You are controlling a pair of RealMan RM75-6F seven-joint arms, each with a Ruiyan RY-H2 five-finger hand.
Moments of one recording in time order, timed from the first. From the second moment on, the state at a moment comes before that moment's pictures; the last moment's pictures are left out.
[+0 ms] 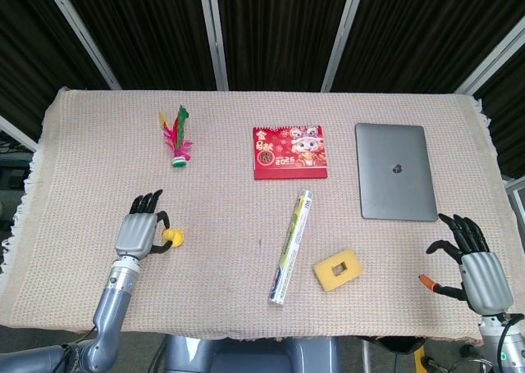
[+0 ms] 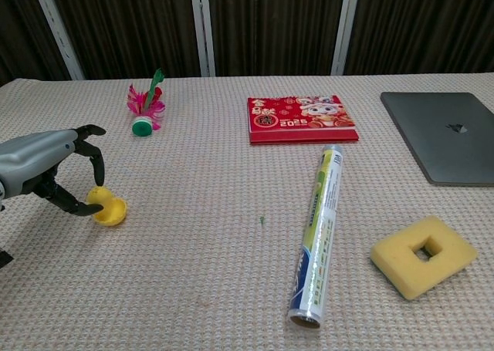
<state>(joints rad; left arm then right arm) -0.49 -1.64 -0.15 -1.59 1.00 1.22 0.56 0.09 -1.16 0.03 -1.53 -1.64 1.56 0.24</state>
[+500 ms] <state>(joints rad) -0.48 -1.66 -0.13 -1.59 0.98 1.22 0.60 0.09 -1.16 0.03 -1.53 -1.64 1.57 0.24</state>
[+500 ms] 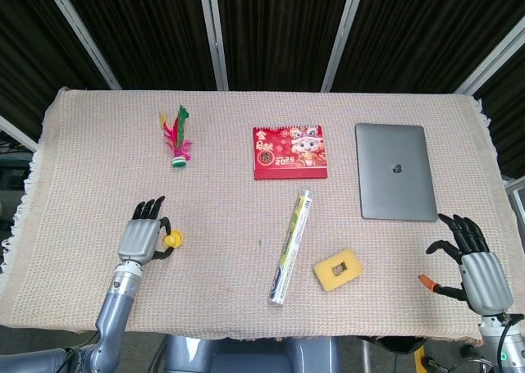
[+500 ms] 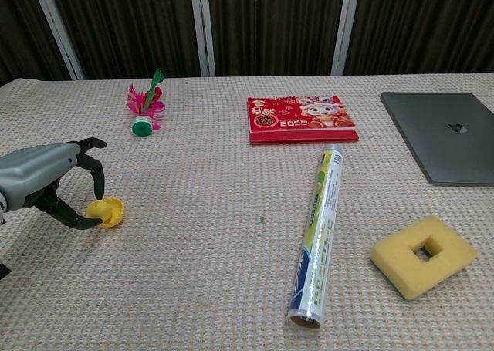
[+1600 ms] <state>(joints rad) -0.50 -1.69 -0.14 -1.55 0.99 1.22 0.57 0.09 -1.16 0.03 -1.53 -1.64 1.56 0.25</state>
